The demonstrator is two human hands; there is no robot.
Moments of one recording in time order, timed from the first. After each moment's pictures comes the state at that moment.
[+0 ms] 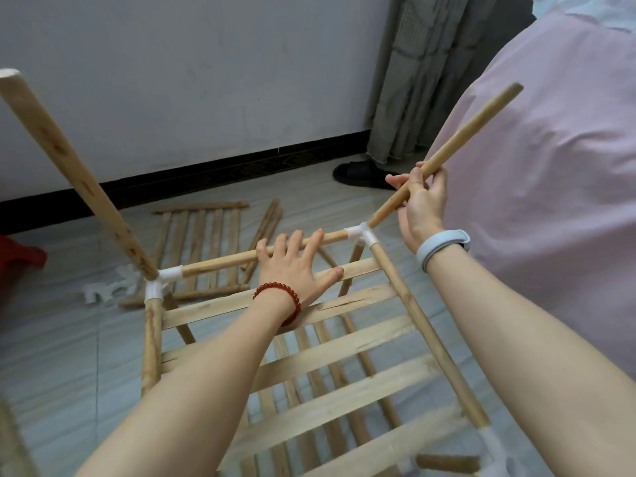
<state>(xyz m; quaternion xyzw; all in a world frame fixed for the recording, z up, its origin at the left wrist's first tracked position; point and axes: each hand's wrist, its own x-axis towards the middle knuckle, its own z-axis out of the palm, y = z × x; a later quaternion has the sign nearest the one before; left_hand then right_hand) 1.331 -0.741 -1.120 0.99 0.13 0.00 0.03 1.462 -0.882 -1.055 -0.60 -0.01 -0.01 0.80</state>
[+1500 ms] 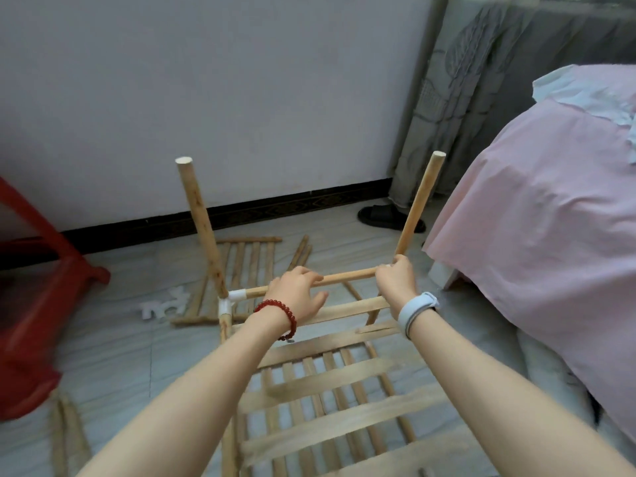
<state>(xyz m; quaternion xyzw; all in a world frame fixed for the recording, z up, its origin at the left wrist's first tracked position) 1.276 -0.699 -1.052 0.97 0.12 0.01 0.23 1.367 -0.843 -1.040 -0.86 0.03 0.12 0.50</state>
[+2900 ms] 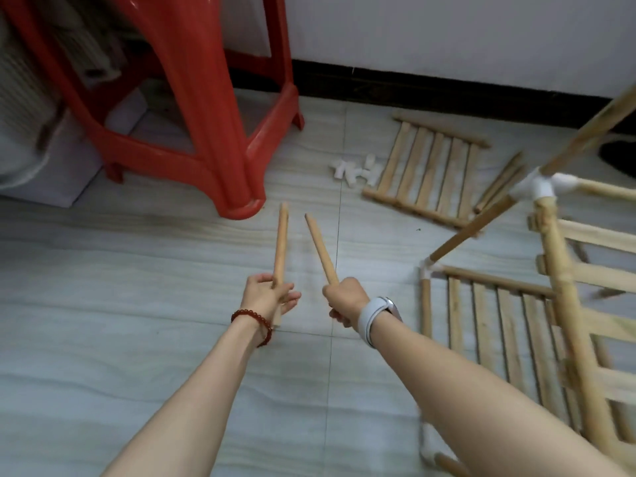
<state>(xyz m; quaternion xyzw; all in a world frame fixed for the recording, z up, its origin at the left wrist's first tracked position) 0.936 -0.499 -1.274 0.34 0.57 0.21 0.71 1.054 -0.566 -1.265 -0.83 -0.14 0.49 0.23</state>
